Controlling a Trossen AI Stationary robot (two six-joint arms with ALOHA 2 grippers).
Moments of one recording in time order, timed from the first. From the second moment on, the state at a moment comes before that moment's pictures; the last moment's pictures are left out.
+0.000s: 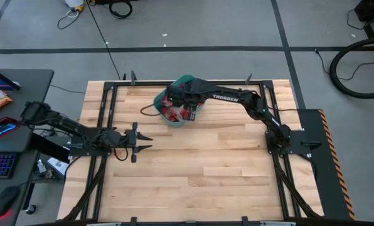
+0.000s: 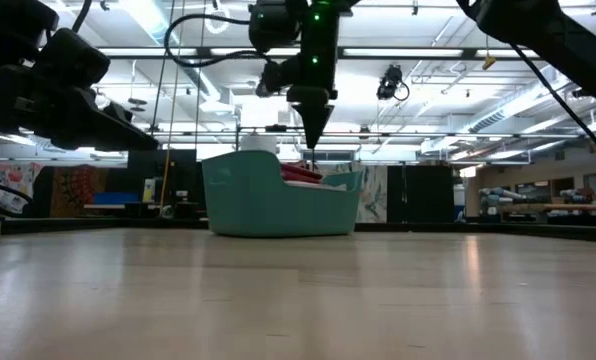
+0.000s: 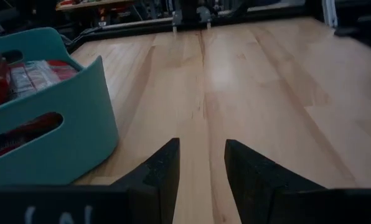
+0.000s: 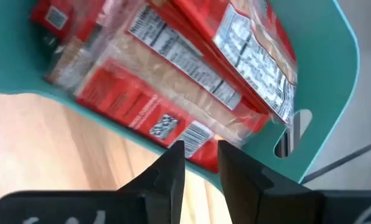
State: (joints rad) left arm -0.27 0.81 0.01 0.53 -0.35 0.02; right arm -0.22 2.28 2.33 -1.43 0.38 -0.06
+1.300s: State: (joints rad) left arm -0.47 0.30 0.12 0.00 -0.48 0.02; right arm -0.13 1.71 1.44 -0.68 0.32 0.02
